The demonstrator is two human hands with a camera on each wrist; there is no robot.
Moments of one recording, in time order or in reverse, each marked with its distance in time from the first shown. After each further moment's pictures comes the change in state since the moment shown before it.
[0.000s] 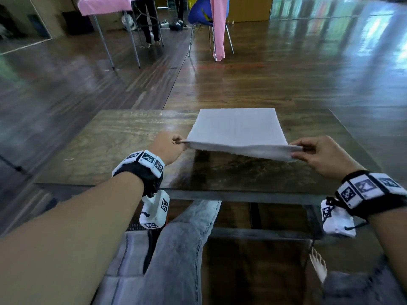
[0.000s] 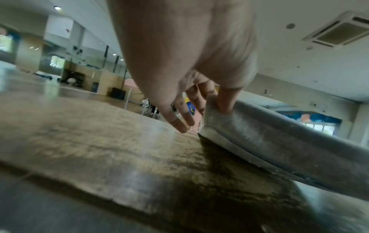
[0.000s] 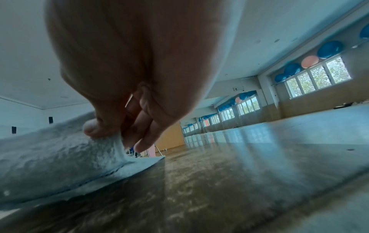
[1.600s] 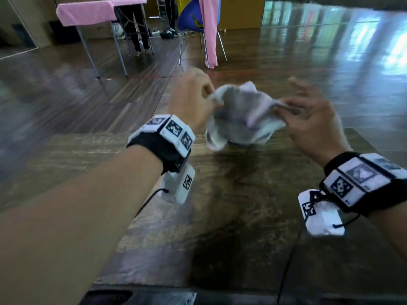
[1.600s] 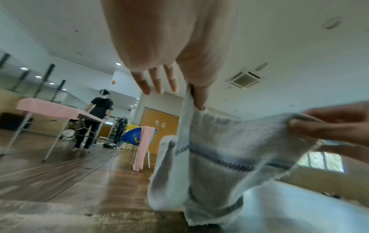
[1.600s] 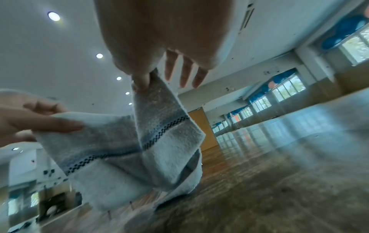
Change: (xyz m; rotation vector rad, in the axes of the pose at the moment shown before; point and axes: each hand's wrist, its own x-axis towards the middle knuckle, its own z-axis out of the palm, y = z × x) left_hand 0.210 0.097 0.037 0.124 0.383 0.474; right_hand 0.190 0.000 0.013 -0.132 0.491 -0.183
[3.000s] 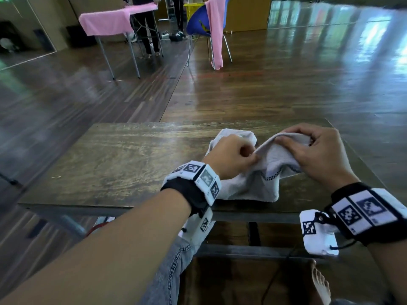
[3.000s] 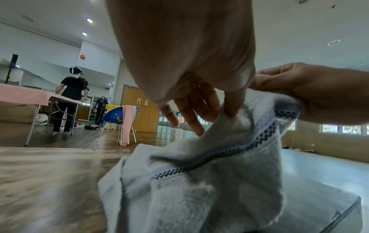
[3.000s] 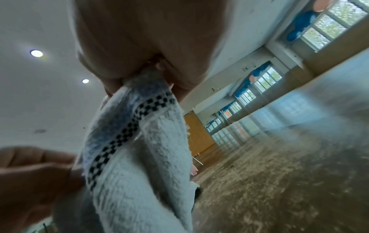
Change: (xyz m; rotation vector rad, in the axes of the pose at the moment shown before) left_hand -0.165 0.111 -0.035 -0.243 -0.472 0.031; right_hand -0.133 -0.073 -0.107 0.272 -0.075 0.055
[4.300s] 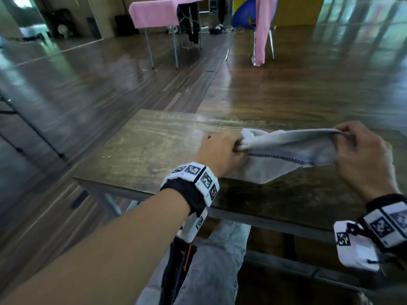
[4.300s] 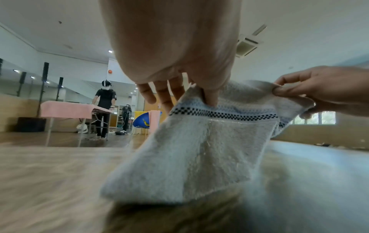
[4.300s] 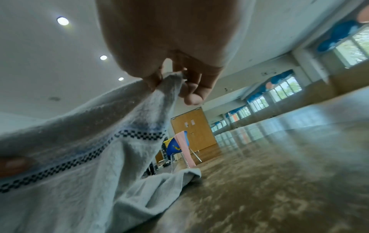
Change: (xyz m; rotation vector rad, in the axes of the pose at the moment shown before) left_hand -0.054 -0.098 -0.067 0.342 0.221 -0.137; right_hand 0.018 0.011 0.071 -0.364 0.093 0.063
